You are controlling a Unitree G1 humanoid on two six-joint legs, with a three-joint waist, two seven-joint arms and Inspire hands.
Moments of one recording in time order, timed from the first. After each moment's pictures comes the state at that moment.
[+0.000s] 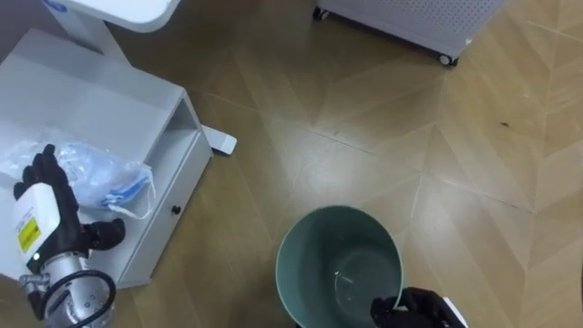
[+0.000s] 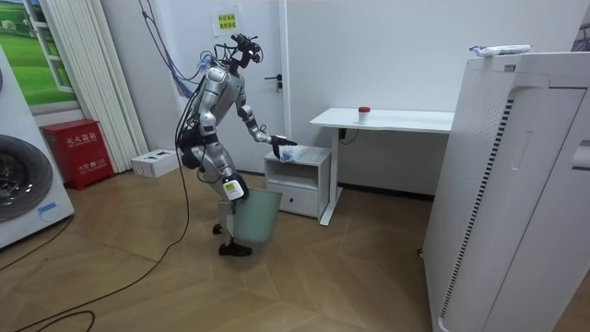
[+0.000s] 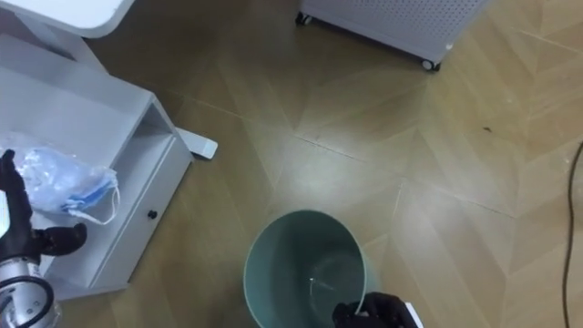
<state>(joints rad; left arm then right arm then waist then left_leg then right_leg) -0.58 0.46 -0.32 1.25 0.19 -0.32 0.81 -0.22 -0.28 0.36 0.97 0.58 -0.22 -0.03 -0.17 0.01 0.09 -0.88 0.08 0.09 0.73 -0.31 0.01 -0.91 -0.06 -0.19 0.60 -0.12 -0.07</state>
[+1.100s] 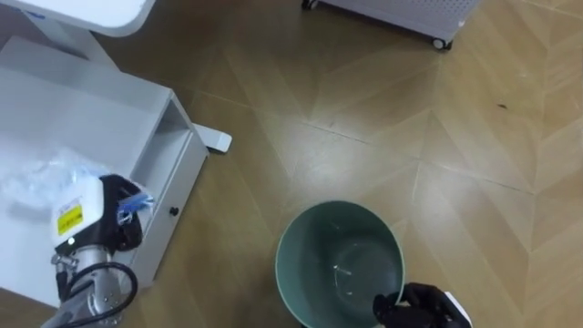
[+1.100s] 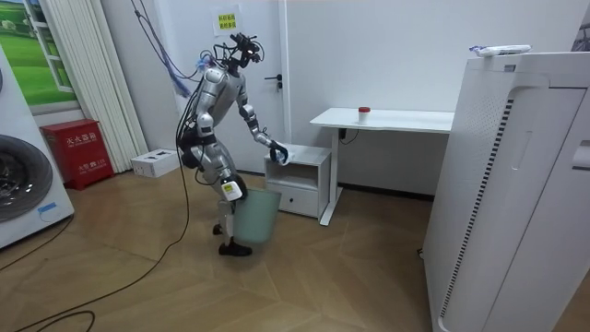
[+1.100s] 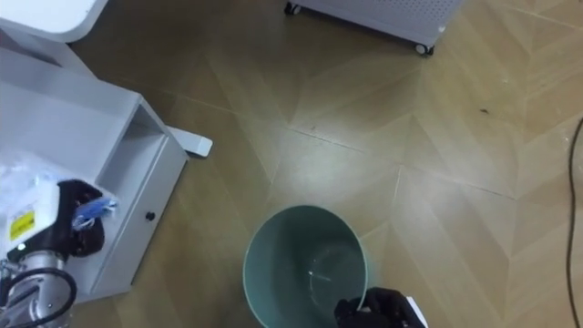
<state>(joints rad) -0.58 0.41 -0.41 1.28 0.37 -0.15 0.64 -0.23 -0.30 0.37 0.95 0.59 -0.17 -0.04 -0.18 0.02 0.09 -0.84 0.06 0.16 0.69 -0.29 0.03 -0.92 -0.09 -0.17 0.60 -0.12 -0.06</state>
